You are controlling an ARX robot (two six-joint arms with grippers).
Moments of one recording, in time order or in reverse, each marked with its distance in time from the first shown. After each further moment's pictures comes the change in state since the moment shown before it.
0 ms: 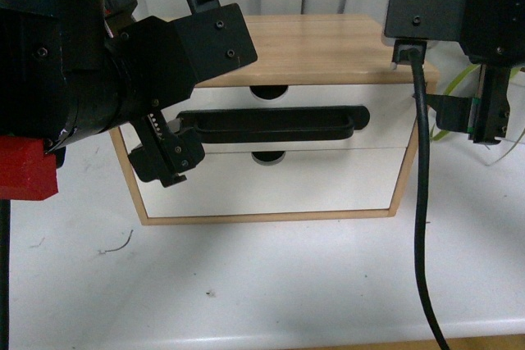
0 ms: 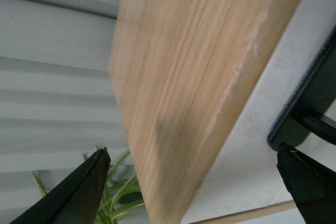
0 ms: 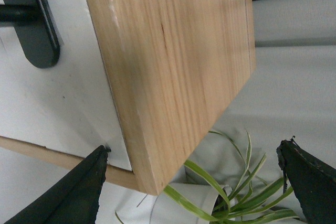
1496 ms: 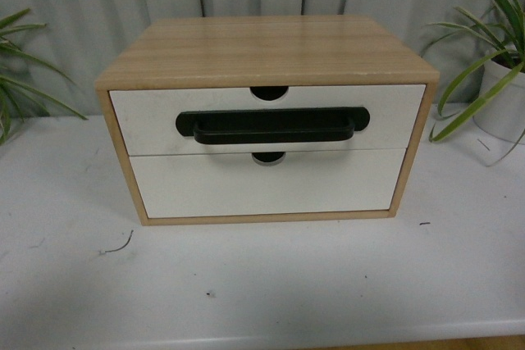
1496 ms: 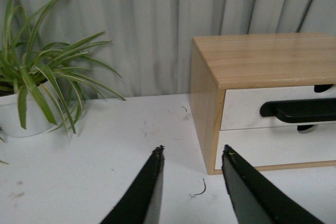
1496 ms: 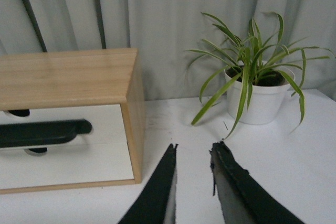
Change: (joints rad) left arm 0.418 -1.474 -0.739 -0.438 0.424 -1.088; right arm -0.019 -1.270 -0.901 0.058 0.251 1.366
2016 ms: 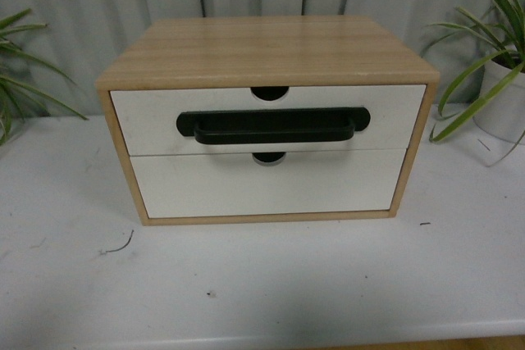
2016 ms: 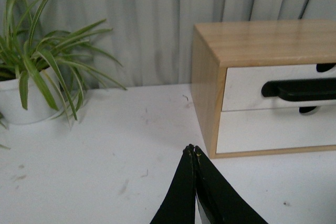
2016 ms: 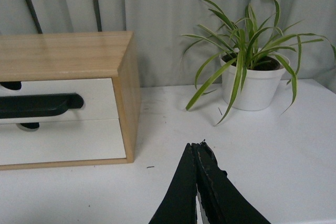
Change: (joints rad) left arm 0.001 -0.267 -0.105 -0.160 -0.005 0.008; right arm -0.149 -0.249 -0.130 -0.134 -0.151 -0.020
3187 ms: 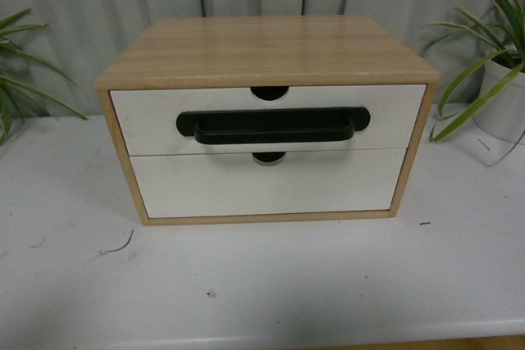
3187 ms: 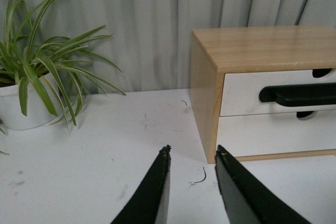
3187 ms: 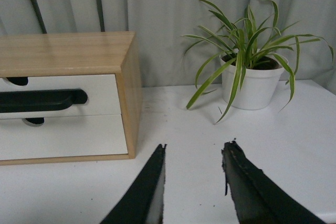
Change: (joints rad) left arm 0.000 -0.003 0.000 0.006 0.004 0.000; right arm 0.000 -0.242 -0.021 -0.211 0.000 -0.001
